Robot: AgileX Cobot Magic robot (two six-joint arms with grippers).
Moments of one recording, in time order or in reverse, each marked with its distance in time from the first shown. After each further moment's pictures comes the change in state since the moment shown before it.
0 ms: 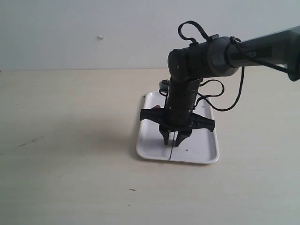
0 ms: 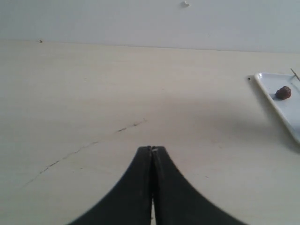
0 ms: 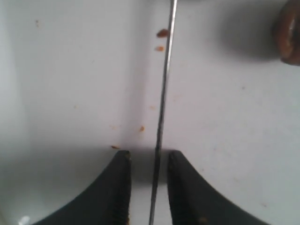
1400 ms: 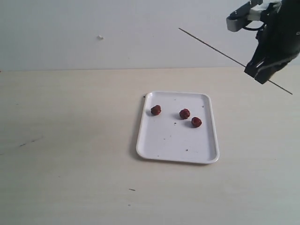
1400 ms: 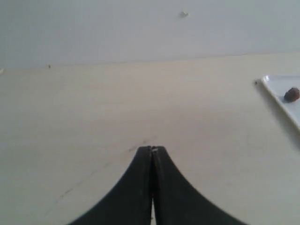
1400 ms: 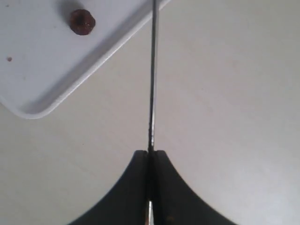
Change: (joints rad) left arm 0.000 0.000 0.002 0.041 -0.076 0.068; right arm -0.374 -0.443 0.036 -0.086 0.254 -1.179
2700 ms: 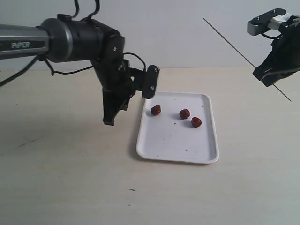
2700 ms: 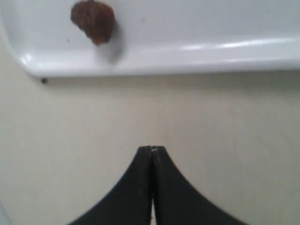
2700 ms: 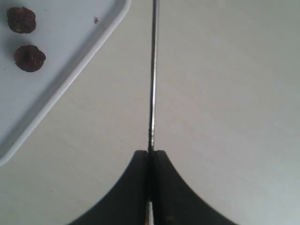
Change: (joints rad) left arm -0.473 2.219 -1.762 0.112 0.579 1.171; right arm -0.138 0.021 0.112 0.145 -0.248 -0.058
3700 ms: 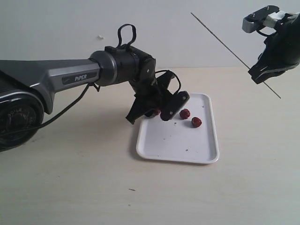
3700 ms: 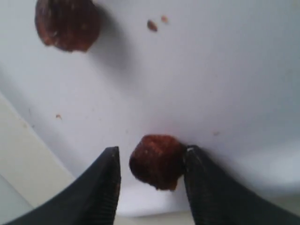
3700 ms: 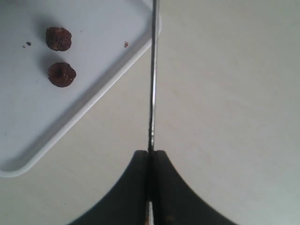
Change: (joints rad) left arm -0.062 0.271 -0.289 -0.059 -0.146 0.544; right arm 0.000 0.000 0.000 0.125 -0.015 -0.157
